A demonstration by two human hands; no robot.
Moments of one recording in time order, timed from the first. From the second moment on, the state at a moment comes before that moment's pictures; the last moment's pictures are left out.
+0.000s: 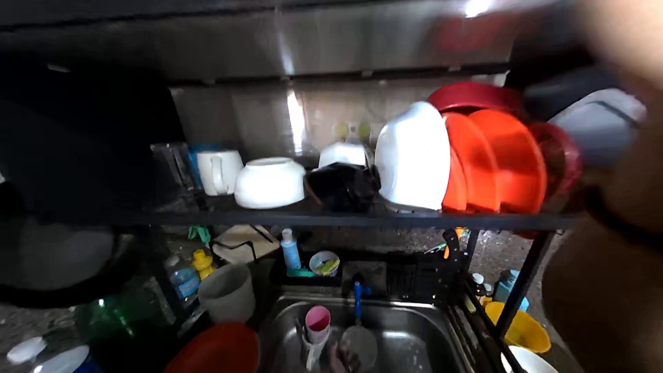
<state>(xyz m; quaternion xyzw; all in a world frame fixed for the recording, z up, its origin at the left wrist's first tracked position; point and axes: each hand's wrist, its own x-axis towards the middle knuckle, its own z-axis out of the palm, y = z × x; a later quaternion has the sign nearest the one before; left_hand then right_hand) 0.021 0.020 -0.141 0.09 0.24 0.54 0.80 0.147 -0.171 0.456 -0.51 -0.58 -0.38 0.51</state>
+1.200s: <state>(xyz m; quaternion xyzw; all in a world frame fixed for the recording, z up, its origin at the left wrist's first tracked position) 0.046 0.036 -0.127 0.23 0.38 0.46 0.77 0.141 -0.078 -0.110 -0.70 -0.50 0.39 0.33</state>
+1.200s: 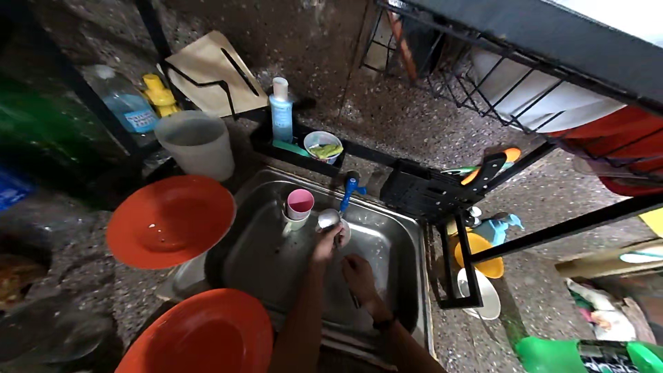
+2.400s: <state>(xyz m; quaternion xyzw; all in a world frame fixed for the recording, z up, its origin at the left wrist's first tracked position) 0.065 0.032 -0.124 0.21 0.43 0.52 0.71 0.125 0.048 -0.082 -0.74 -0.61 0.18 0.21</state>
